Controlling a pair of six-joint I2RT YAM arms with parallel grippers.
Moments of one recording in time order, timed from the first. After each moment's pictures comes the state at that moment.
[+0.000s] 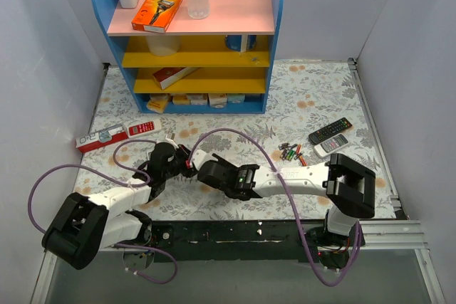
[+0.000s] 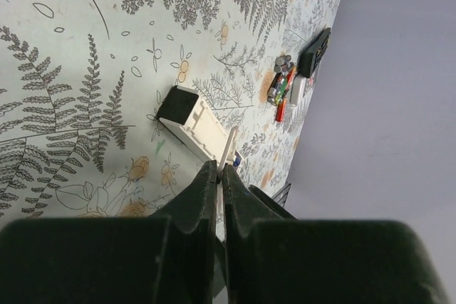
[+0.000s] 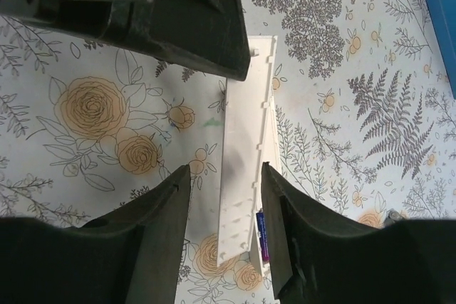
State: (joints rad) left arm -0.48 1.14 0.26 0.38 0.27 -1.28; right arm 1.34 1.67 1.08 -0.32 0.53 0.03
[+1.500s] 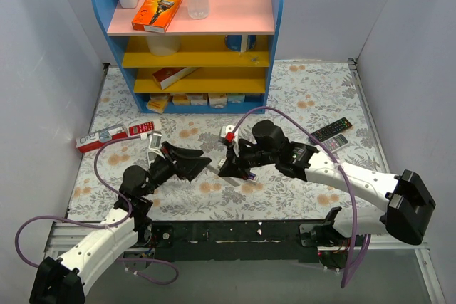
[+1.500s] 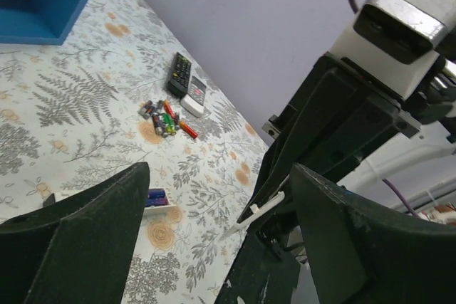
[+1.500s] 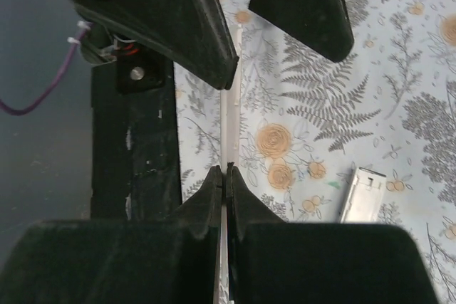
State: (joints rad) left arm -0.48 0.55 0.11 0.63 0.40 -0.86; right arm 0.98 1.28 0.89 -0.10 -0.53 -0.04
